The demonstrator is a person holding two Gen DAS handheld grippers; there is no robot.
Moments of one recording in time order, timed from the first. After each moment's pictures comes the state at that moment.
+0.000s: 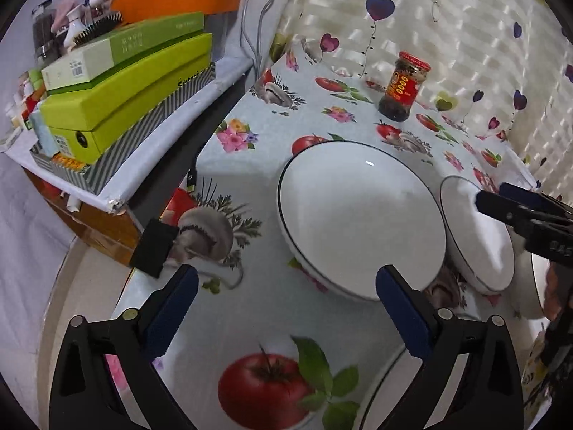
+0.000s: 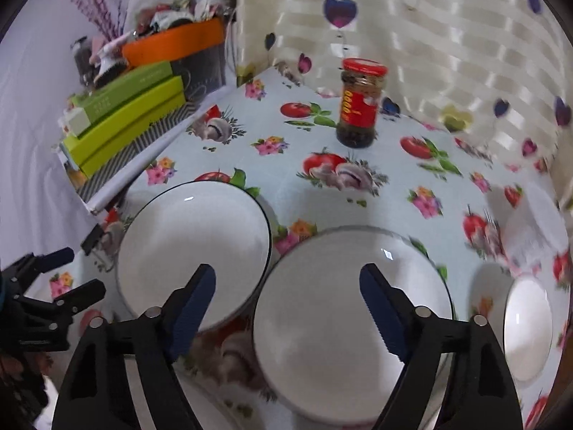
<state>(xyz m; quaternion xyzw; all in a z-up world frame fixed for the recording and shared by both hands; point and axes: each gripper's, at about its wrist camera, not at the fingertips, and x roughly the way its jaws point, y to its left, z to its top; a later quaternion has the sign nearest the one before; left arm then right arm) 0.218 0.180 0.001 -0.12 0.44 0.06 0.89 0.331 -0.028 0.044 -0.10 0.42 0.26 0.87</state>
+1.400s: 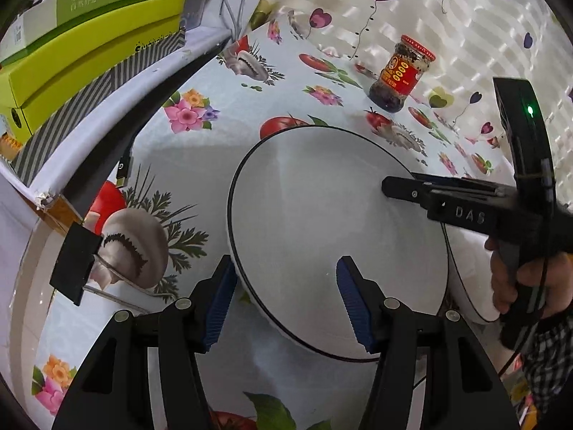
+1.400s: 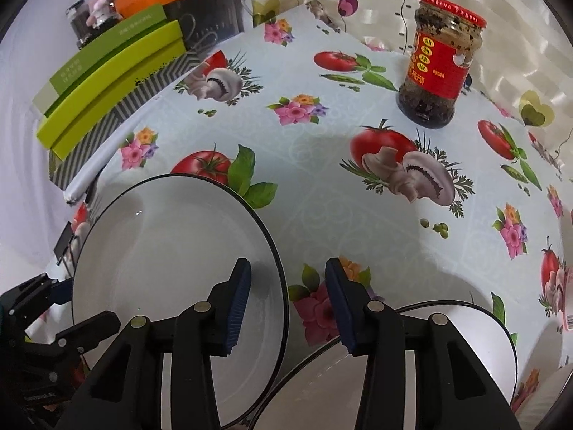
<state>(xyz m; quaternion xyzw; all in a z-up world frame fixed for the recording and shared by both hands) 0.266 0.176 -0.034 -0.18 0.46 0.01 0.87 0.407 0.027 -0.018 -0.11 0.50 0.30 0.80</state>
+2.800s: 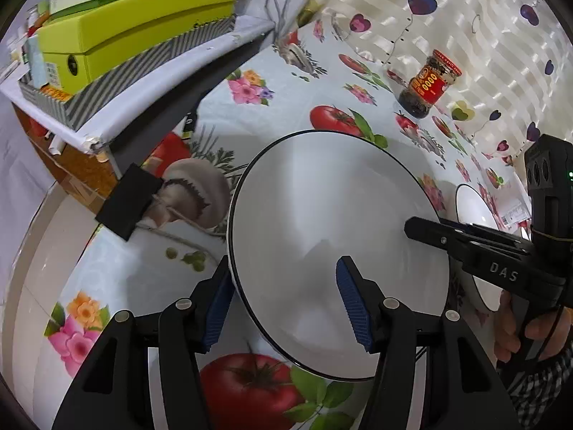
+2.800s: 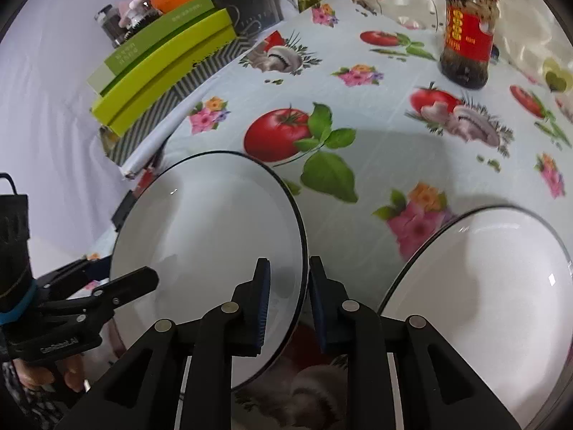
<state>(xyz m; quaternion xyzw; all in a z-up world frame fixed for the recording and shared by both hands) 0.220 0.195 -0.035 -0.22 0.47 0.06 0.85 0.352 0.029 -0.021 -0.05 0.53 0.37 0.76</state>
